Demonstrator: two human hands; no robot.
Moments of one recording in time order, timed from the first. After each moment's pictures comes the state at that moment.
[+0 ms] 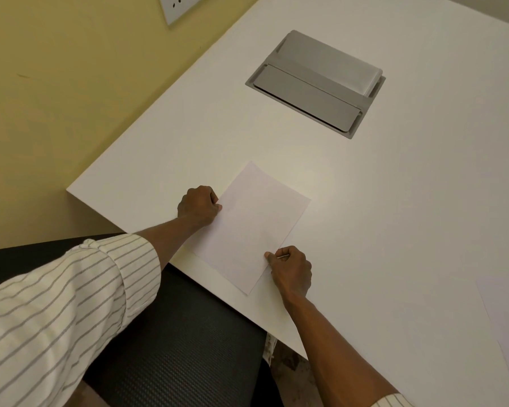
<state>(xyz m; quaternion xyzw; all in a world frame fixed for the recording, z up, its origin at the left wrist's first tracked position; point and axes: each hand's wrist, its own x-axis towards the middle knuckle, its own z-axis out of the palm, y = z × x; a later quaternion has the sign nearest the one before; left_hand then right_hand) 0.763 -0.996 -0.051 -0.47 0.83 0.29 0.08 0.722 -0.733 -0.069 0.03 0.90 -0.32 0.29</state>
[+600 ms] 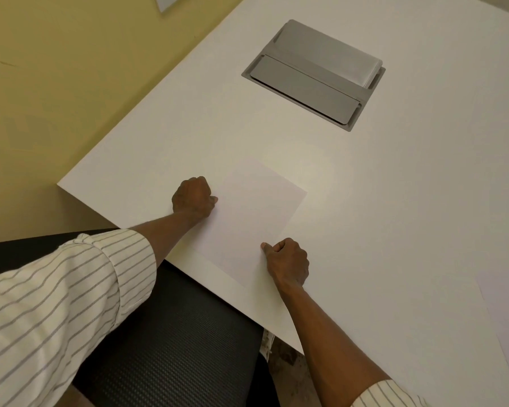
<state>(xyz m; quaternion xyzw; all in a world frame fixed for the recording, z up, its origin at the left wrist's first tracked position) 0.756 -0.993 -0.053 -0.46 0.86 0.21 0.07 0.713 -0.741 -0.073 0.02 0.92 -0.25 0.29</state>
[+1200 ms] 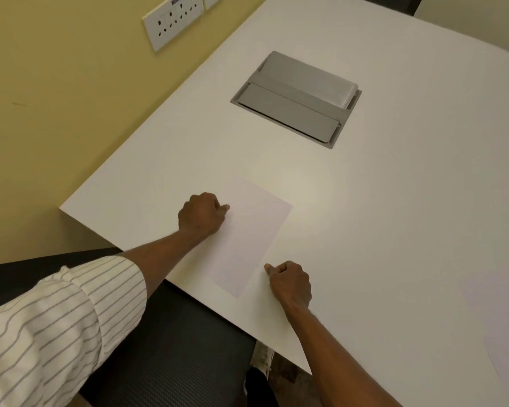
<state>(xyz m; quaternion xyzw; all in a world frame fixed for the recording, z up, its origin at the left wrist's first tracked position) 0.737 -0.948 0.006 -0.45 0.86 0.24 0.07 0.711 -0.702 -0.041 0.02 0.90 -0.26 0.34</state>
